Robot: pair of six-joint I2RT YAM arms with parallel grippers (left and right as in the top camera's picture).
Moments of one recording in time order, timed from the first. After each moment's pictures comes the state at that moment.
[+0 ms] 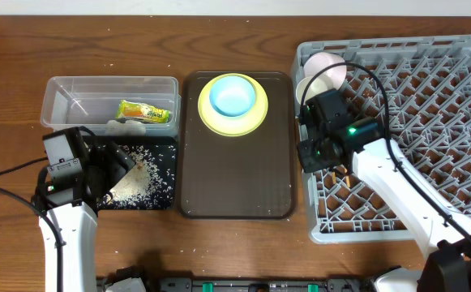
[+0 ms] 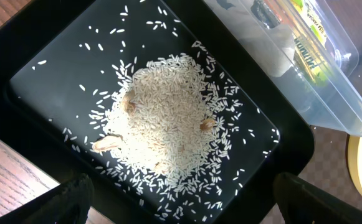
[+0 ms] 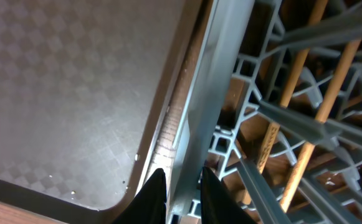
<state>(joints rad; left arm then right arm) 0.31 1.11 0.81 -0.80 0.06 -0.52 0.42 1.54 1.10 -0.85 -0.03 0.14</state>
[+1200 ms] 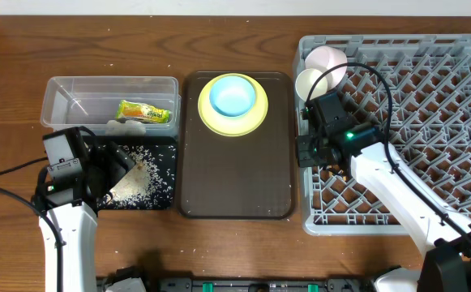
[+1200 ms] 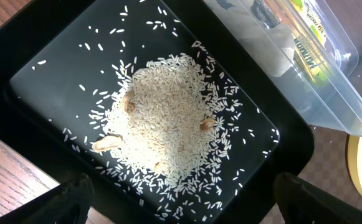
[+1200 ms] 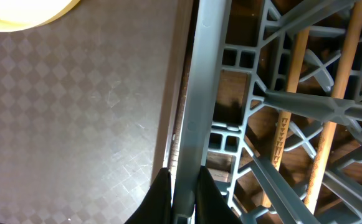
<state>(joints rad) 0.31 1.11 0.81 -0.80 0.06 -0.52 0.43 1.54 1.05 -0.72 -0.02 0.31</state>
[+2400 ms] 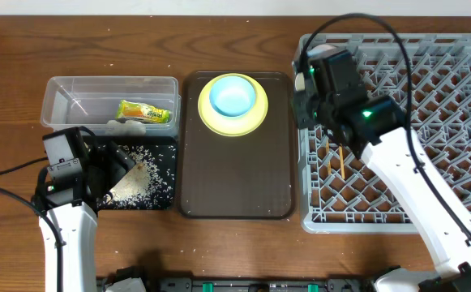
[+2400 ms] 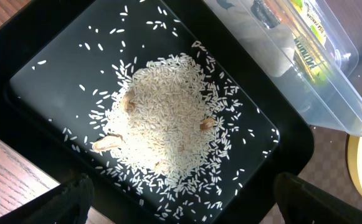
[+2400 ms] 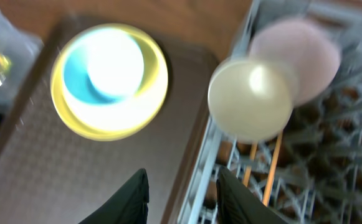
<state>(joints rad) 0.31 1.11 0.81 -0.80 0.06 -0.52 0.45 1.53 1.41 -0.75 0.06 0.12</state>
